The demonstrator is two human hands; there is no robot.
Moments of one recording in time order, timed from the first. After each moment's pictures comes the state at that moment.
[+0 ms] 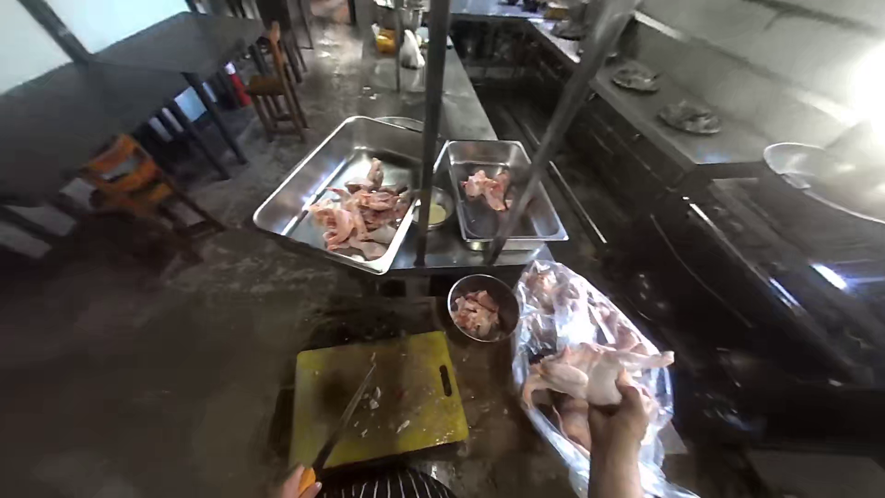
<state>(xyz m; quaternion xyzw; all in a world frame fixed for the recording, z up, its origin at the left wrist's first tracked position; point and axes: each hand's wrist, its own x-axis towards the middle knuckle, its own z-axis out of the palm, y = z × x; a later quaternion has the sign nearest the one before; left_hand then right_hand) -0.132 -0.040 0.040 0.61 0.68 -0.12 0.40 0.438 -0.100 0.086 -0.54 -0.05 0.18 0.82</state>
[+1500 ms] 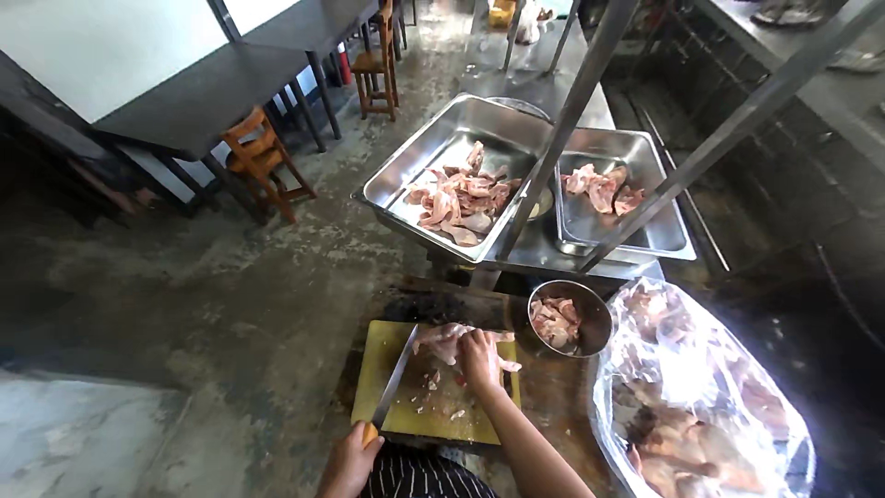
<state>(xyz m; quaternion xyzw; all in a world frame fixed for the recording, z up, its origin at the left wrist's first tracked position) -0.112 -0.051 0.077 0.51 0.75 -0.03 0.42 0.170 0.083 0.026 -0.71 -0.67 0.16 0.16</state>
